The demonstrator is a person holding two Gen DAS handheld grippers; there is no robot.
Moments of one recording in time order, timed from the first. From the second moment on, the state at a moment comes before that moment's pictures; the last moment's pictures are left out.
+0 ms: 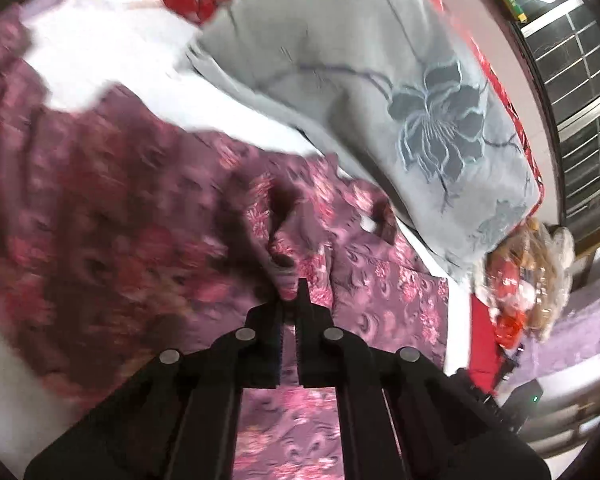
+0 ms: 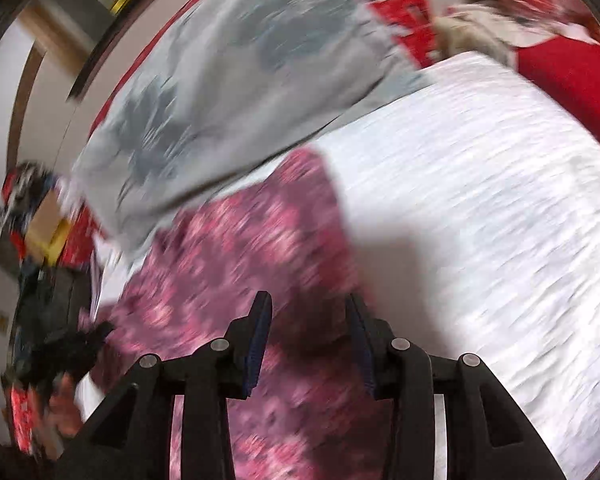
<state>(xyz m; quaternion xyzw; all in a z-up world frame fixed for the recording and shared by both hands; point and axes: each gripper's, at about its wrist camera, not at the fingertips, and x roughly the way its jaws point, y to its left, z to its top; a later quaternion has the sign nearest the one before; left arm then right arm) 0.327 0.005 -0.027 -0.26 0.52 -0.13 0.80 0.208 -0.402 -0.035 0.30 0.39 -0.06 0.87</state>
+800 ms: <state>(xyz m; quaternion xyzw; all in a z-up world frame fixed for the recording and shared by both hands) 0.331 0.089 -0.003 -0.22 0.51 -0.12 0.82 0.258 -0.280 -0.013 0.16 0.40 0.00 0.90</state>
